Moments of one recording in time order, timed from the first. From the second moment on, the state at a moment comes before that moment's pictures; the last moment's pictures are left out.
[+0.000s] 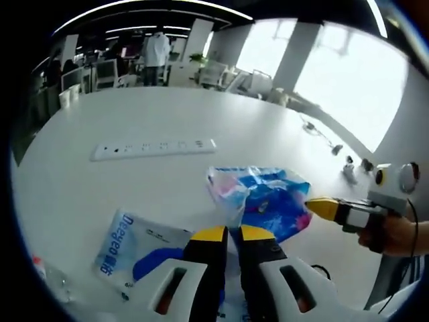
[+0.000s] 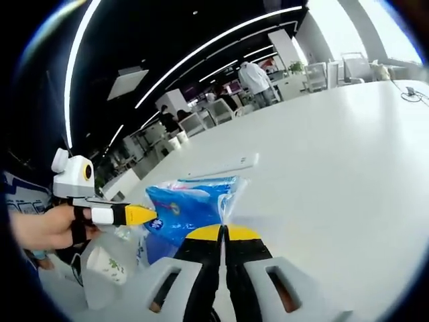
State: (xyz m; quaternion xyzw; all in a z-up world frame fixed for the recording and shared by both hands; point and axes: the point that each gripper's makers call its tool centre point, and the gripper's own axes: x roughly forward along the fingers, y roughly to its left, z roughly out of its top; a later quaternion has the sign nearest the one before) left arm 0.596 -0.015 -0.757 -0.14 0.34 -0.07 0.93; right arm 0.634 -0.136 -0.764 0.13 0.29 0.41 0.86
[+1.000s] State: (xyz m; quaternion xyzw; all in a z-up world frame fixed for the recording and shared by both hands) left arm 0.595 -0.100 -0.779 -0.13 0.37 -0.14 0.91; right arm 0.640 -0.219 -0.770 0.14 0.28 0.32 0.89
